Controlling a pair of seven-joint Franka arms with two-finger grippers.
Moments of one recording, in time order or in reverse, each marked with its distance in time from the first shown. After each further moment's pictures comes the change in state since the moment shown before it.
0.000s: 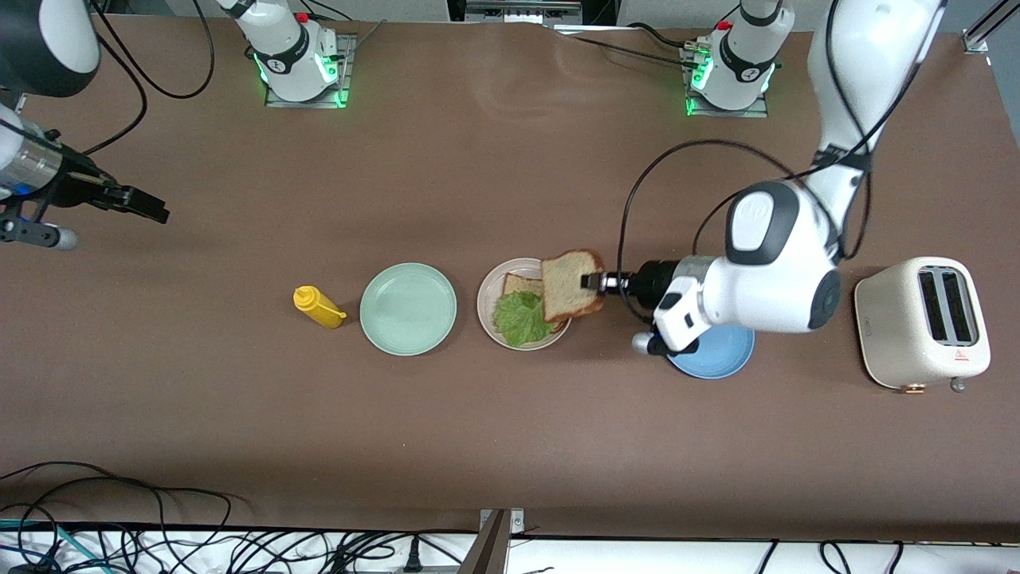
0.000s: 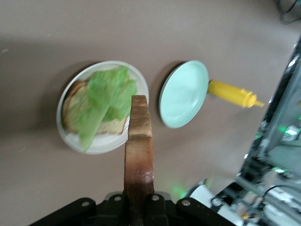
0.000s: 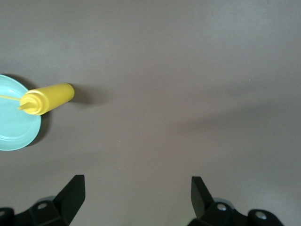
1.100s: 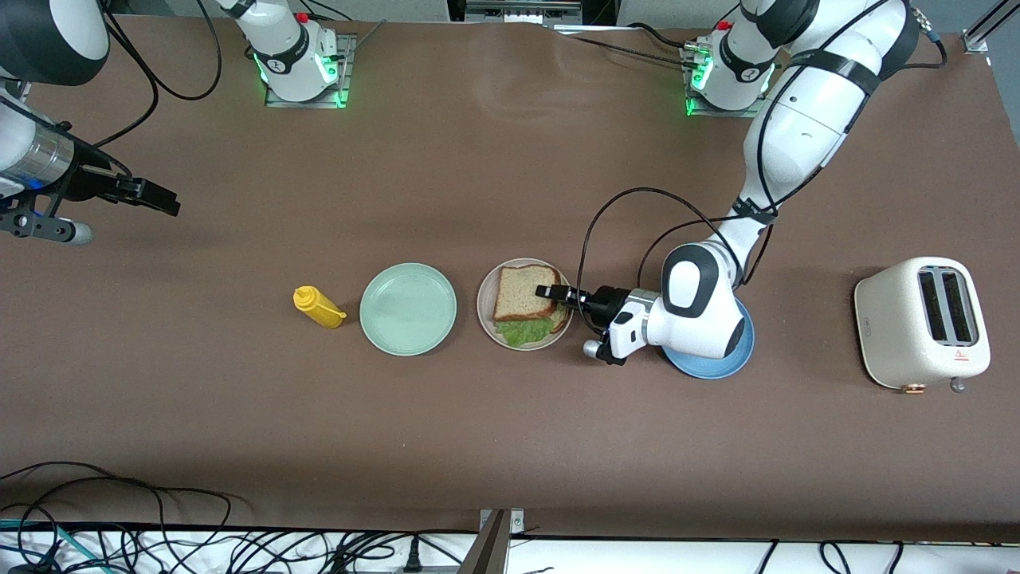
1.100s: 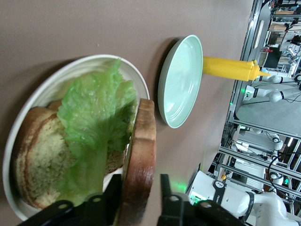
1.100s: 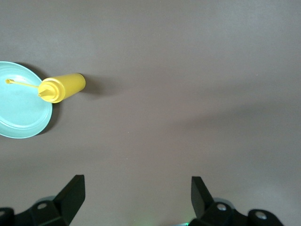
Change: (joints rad) left arm -0.043 0.233 0.004 -0.012 -0.221 0.063 0.483; right arm 0.005 -0.001 0.056 0.042 0.001 -0.059 0.028
